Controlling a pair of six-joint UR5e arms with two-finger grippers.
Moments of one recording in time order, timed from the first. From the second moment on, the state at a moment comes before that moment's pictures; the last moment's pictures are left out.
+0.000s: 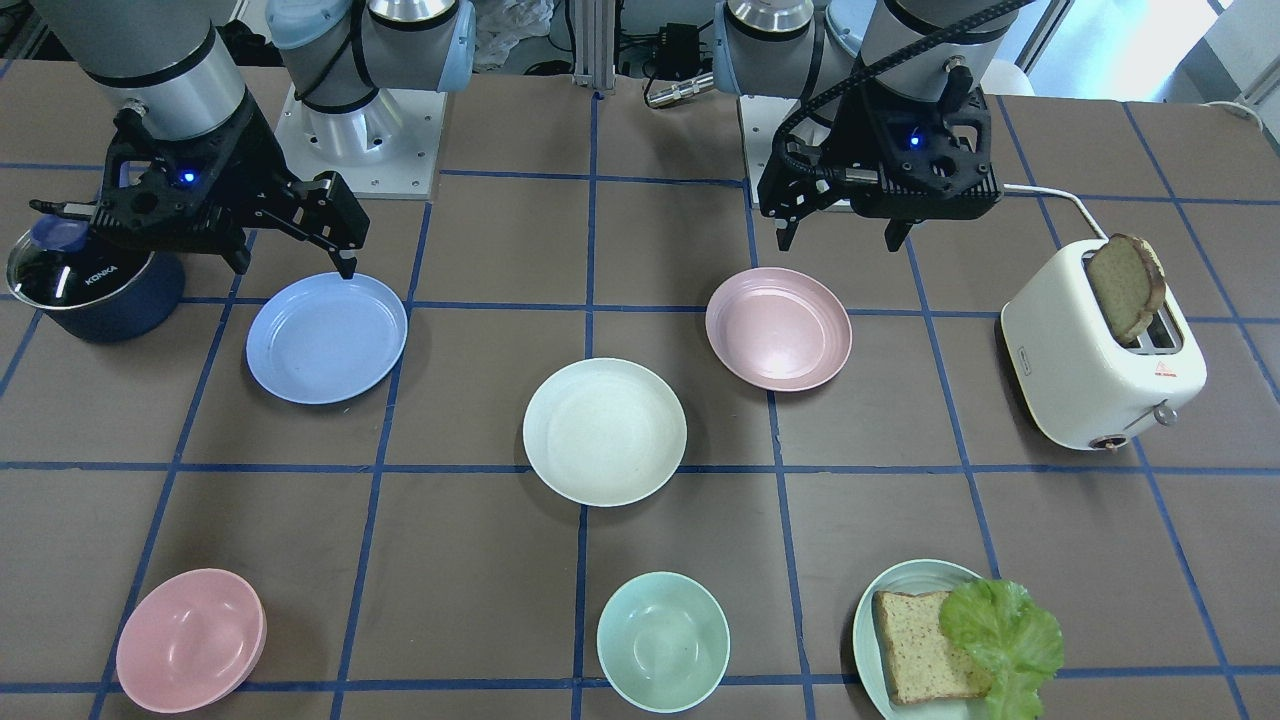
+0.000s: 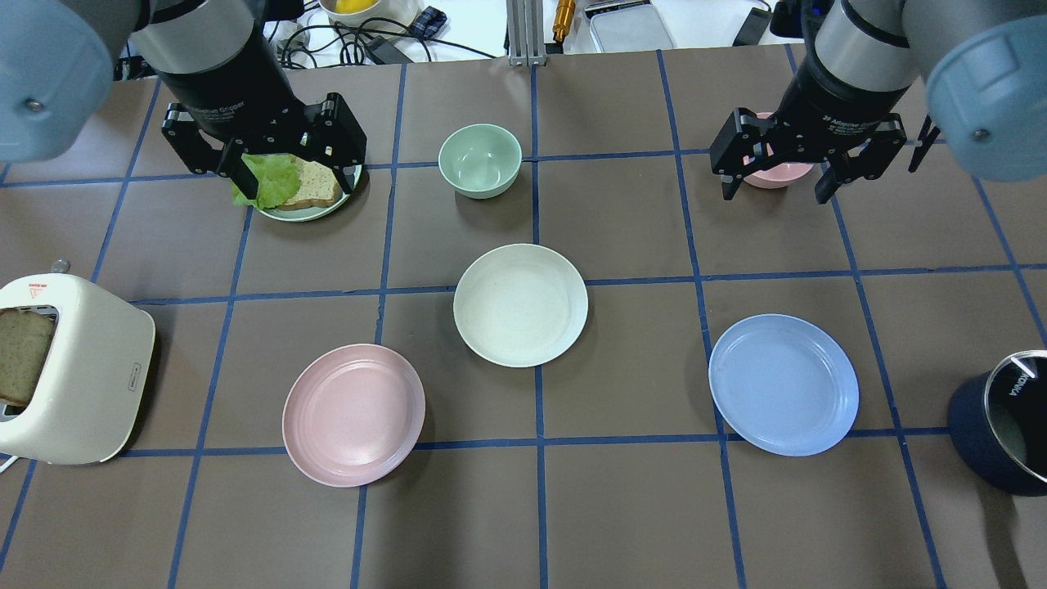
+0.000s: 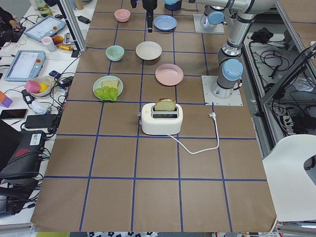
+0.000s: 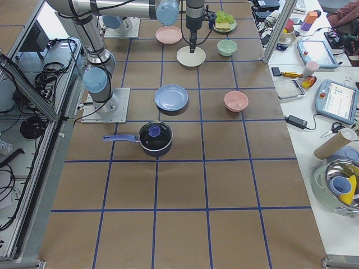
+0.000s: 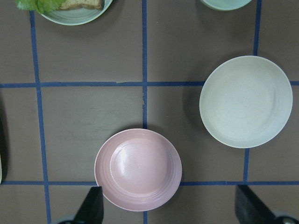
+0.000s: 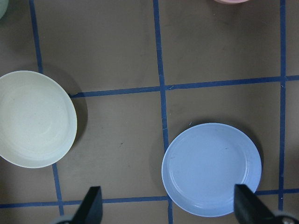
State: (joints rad) left arm -1.64 -1.60 -1.47 -1.64 1.58 -0.09; right arm 1.54 -1.59 1.63 -1.62 -1.52 0.04
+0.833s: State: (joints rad) left arm -1.64 -1.60 -1.47 -1.64 1.58 -0.09; right arm 1.53 -1.58 1.64 -1.62 -1.53 0.02
